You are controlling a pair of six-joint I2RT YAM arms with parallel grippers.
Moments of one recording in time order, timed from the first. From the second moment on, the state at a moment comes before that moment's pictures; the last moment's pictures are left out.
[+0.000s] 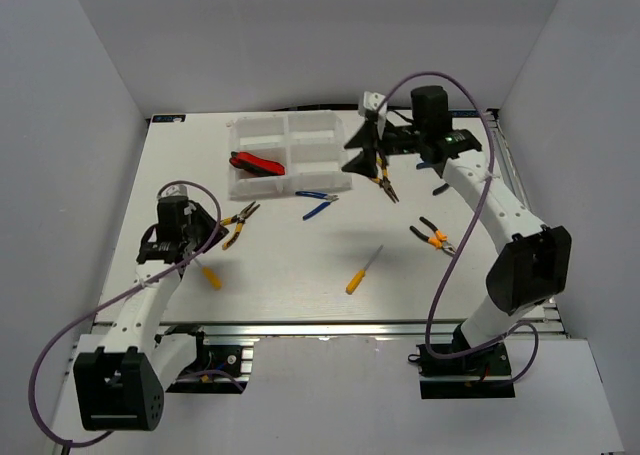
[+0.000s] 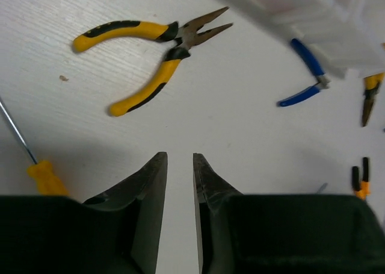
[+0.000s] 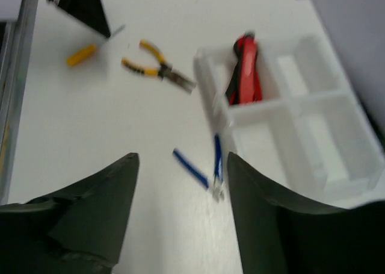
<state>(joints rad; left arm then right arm) 0.00 0.94 0.63 -0.38 0.12 -0.66 0.42 1.67 1.61 -0.37 -1.00 -0.51</state>
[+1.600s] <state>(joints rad) -0.27 1.69 0.97 -0.38 -0.23 -0.19 0.11 1.37 1.10 -0.81 -0.99 -0.79</state>
